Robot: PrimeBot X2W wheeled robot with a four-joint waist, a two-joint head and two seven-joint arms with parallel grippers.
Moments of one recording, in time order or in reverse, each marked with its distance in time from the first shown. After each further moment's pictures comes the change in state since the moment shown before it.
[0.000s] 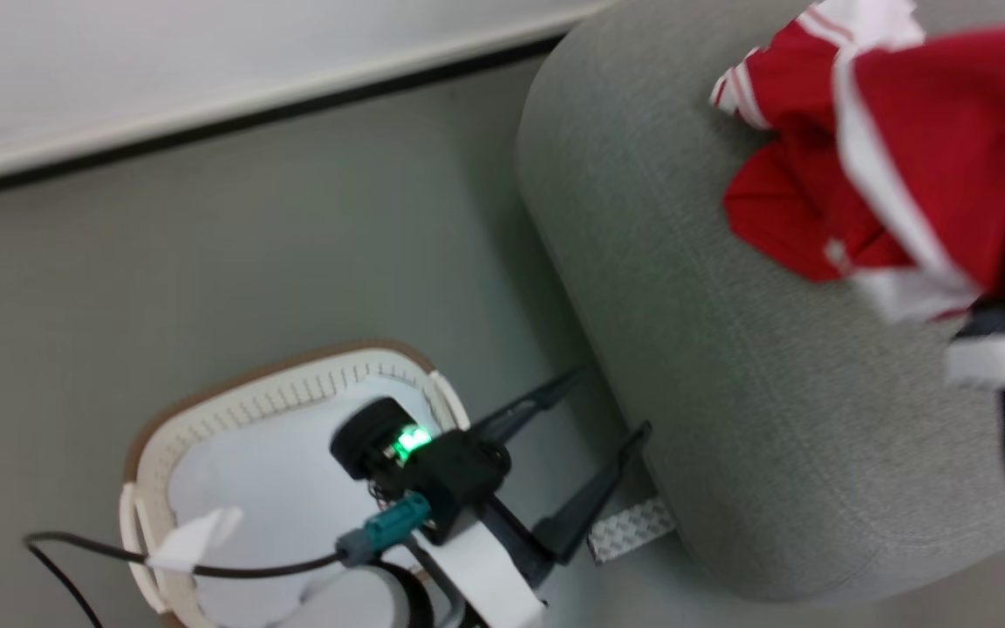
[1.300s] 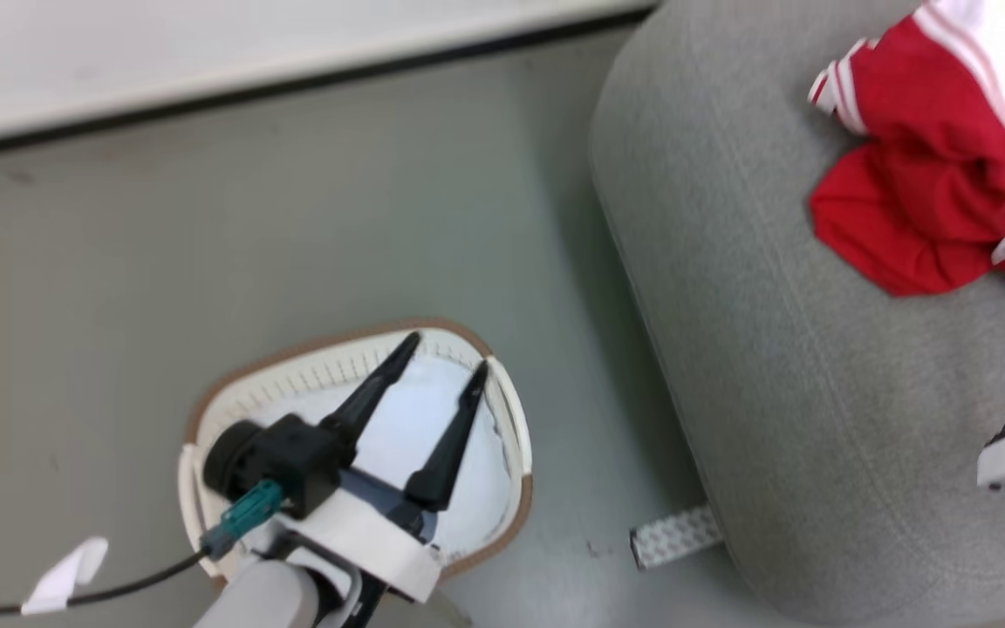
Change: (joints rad) left arm 0.066 0.058 0.165 0.086 -0.084 0.110 -0.149; right arm 0.061 0.019 -0.240 0.263 -0.014 0.000 0.001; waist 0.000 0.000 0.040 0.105
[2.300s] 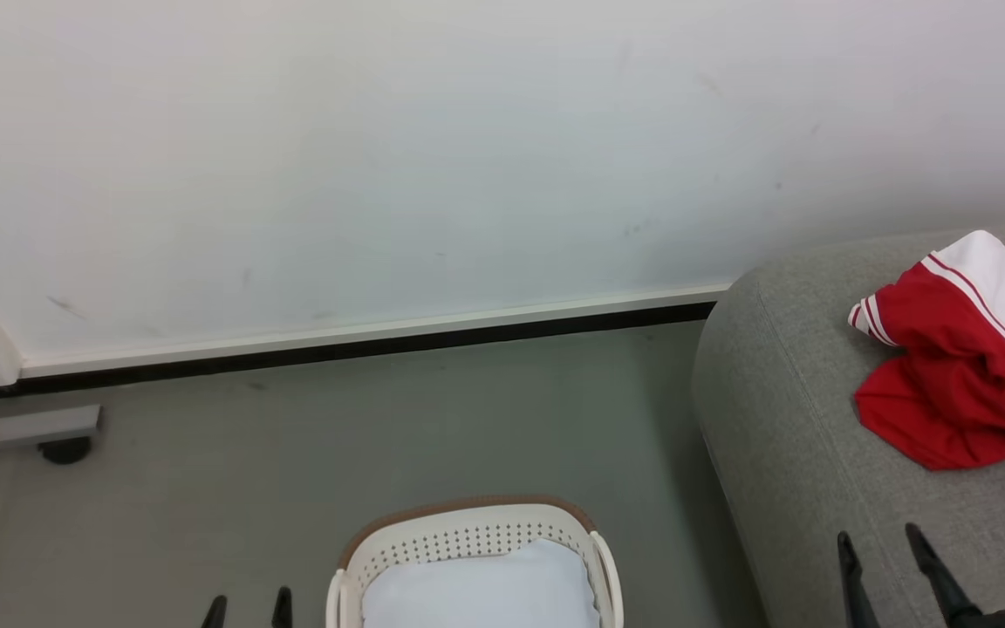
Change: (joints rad) left arm 0.482 -0.142 0.393 0.210 0.045 0.037 -0.112; right arm 0.493 0.003 0.350 -0.200 0.025 0.000 -0.002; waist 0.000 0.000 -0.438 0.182
